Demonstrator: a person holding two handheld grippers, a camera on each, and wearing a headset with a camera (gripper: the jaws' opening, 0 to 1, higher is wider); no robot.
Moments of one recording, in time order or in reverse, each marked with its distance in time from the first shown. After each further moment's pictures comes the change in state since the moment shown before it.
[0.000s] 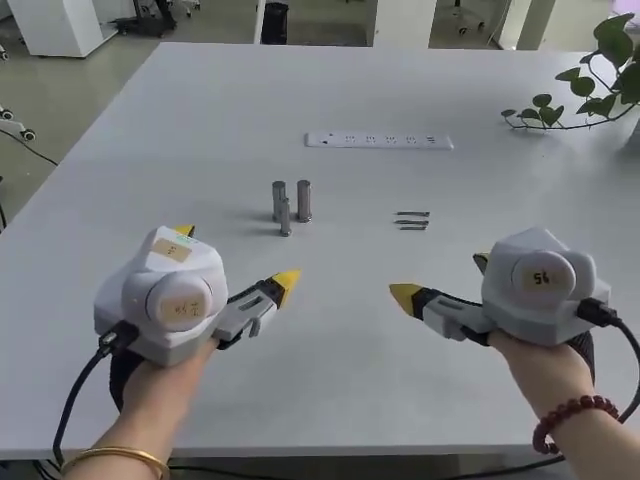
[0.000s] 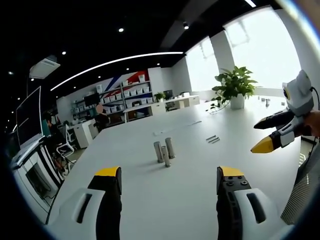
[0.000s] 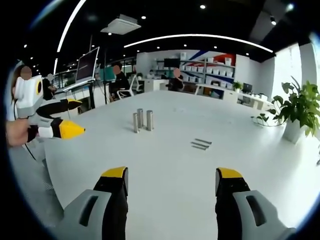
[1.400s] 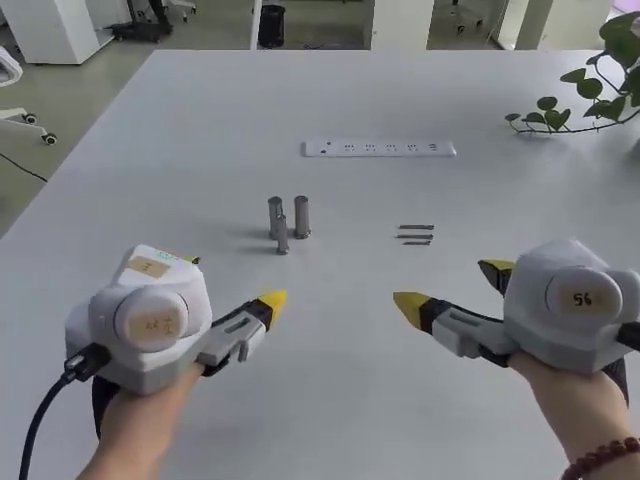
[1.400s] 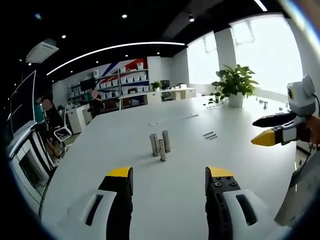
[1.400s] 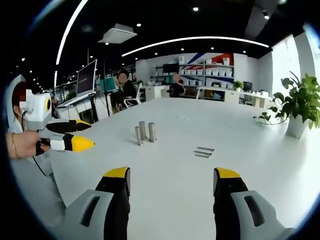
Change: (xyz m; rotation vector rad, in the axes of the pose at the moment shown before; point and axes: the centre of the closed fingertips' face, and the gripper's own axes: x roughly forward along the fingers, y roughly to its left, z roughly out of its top) left arm 0.018 0.004 -0.005 -0.088 0.097 -0.061; right arm -0.003 -0.002 0.024 0.099 -0.053 0.038
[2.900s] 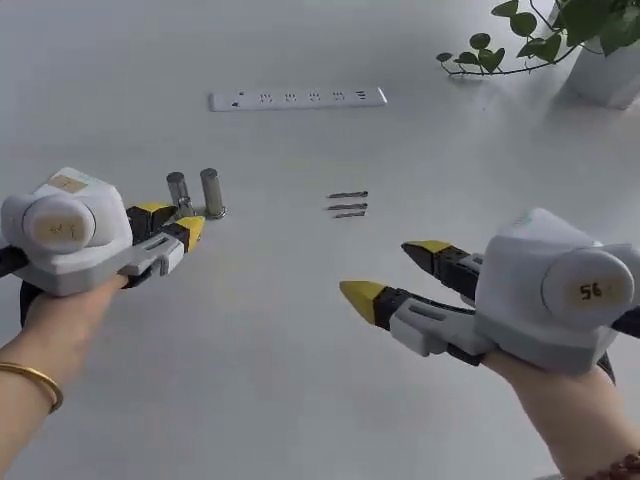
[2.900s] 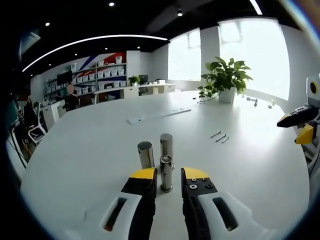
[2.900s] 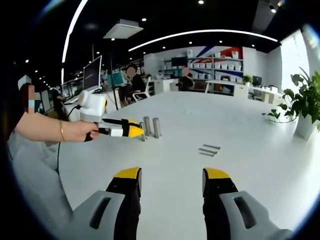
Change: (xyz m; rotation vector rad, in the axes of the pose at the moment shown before) left arm 0.141 0.009 -0.008 -0.003 0.034 -0.232; right arm 0.012 -0.002 -0.002 -0.018 0.063 0.084
